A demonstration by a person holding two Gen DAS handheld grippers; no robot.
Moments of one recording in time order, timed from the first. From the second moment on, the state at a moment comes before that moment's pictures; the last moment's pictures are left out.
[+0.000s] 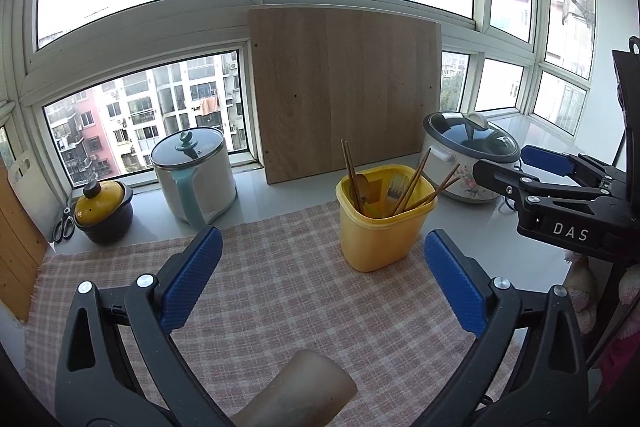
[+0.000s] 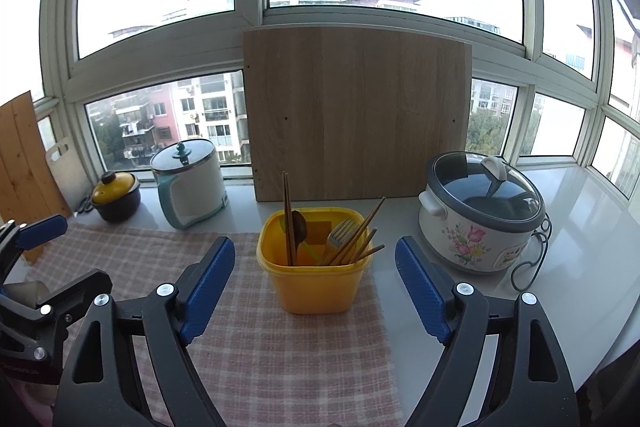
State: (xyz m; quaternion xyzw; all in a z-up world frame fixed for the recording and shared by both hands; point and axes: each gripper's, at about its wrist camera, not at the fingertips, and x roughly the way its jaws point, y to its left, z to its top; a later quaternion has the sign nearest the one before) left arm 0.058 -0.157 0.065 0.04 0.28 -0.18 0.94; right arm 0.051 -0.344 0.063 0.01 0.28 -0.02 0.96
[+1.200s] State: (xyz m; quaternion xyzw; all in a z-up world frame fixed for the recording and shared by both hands) left arm 0.062 -0.151 0.043 0.02 0.34 -0.15 0.93; right arm 0.046 -0.341 0.039 0.01 0.31 -0.02 0.95
